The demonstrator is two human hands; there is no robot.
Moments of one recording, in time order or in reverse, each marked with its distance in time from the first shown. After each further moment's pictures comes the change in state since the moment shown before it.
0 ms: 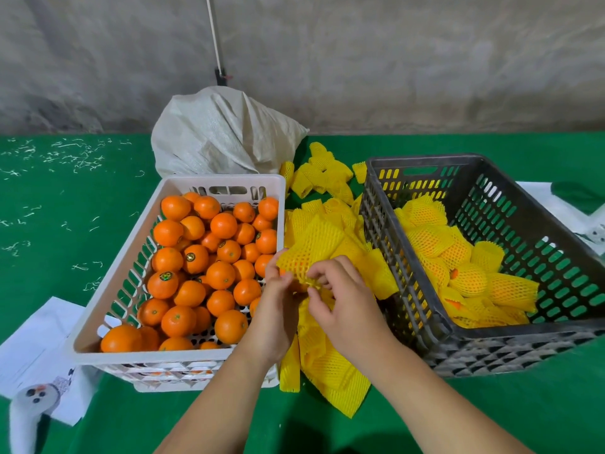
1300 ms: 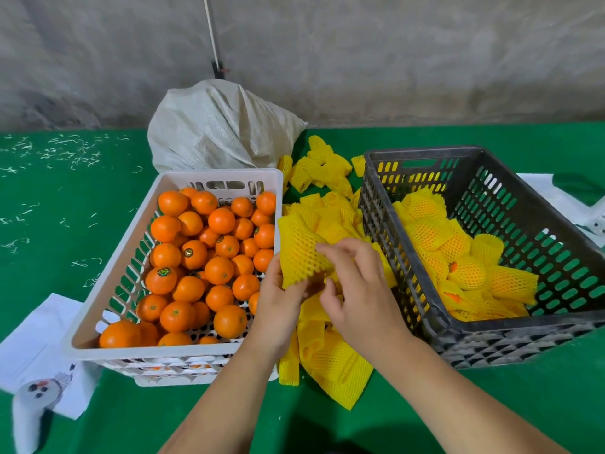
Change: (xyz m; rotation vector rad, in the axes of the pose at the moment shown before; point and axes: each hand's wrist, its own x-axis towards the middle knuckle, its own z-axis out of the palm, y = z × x) left_hand -0.005 0.002 0.017 0.226 0.090 0.169; right_hand -0.004 0.011 -0.016 -0.230 0.123 -0.163
